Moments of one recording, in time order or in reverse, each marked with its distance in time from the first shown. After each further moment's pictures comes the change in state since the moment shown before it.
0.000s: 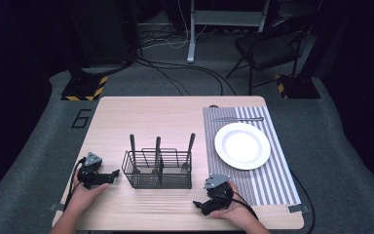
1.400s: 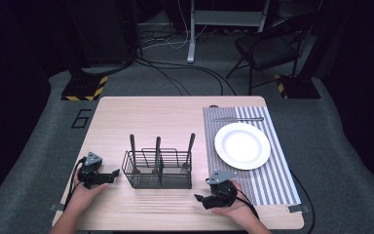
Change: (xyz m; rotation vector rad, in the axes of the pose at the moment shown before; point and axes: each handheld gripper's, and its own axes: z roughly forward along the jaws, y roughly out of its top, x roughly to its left) left arm 0.000 0.001 0.001 -0.003 0.001 0.001; right arm 0.001 0.014 -0.025 -0.037 -0.014 0.099
